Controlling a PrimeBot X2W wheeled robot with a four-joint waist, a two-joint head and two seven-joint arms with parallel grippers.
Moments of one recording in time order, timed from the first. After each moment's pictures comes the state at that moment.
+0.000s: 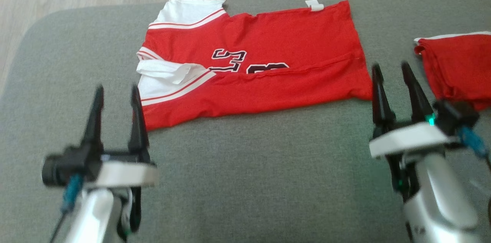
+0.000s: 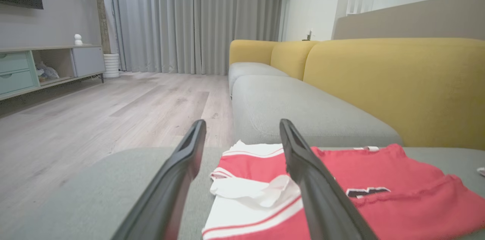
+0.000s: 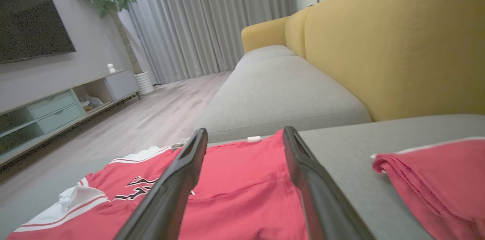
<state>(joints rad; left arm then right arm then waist) -0.23 0.23 -0.29 0.17 -0.37 0.16 -0.26 -0.33 -0.10 0.10 0.42 0.29 0.13 -0.25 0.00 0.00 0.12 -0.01</state>
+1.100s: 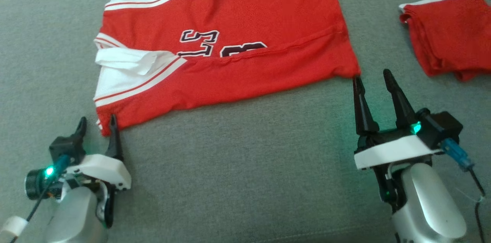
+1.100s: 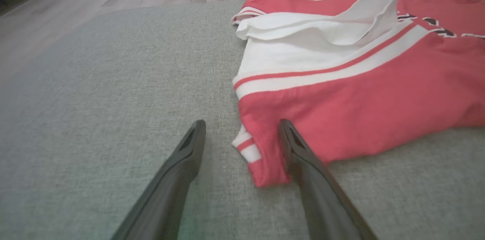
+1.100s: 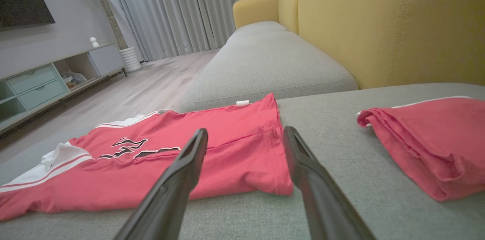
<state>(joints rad) -0.39 0.20 -0.14 0.76 -0.29 0.02 -0.20 -0.24 -0.05 0.13 0.29 0.21 0.13 -0.25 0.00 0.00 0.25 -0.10</state>
